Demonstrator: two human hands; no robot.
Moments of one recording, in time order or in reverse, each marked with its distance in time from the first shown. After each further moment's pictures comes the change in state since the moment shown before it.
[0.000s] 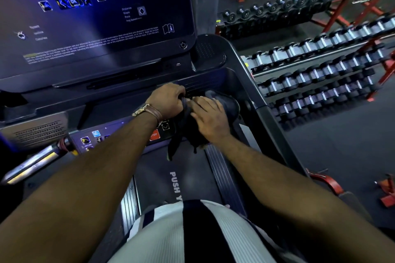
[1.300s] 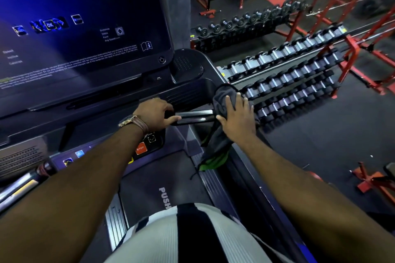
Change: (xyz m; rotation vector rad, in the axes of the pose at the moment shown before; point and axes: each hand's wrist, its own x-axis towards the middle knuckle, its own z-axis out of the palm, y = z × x) left_hand 0.004 -0.005 0.004 0.172 -0.091 0.179; right_hand -0.013 0.065 -0.087 -0.385 -0.378 0.547
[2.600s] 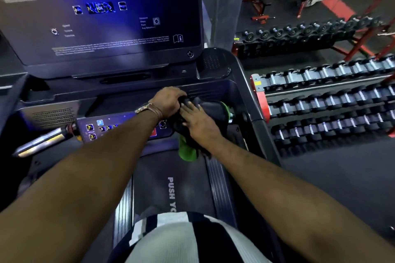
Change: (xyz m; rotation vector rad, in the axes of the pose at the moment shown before) left_hand -0.003 0.009 -0.003 -0.189 0.140 -0.265; right_hand -0.001 -0.106 0.022 0.421 -0.098 -0.806
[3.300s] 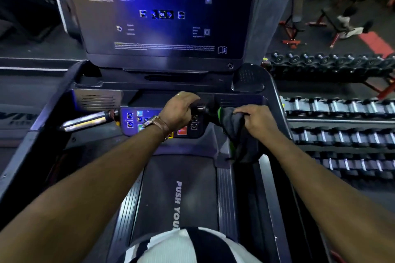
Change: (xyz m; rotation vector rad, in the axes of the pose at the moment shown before) left_hand -0.090 -0.019 -0.028 -0.107 0.412 0.025; right_hand 0.000 0.018 -0.092 0.121 0.121 0.177
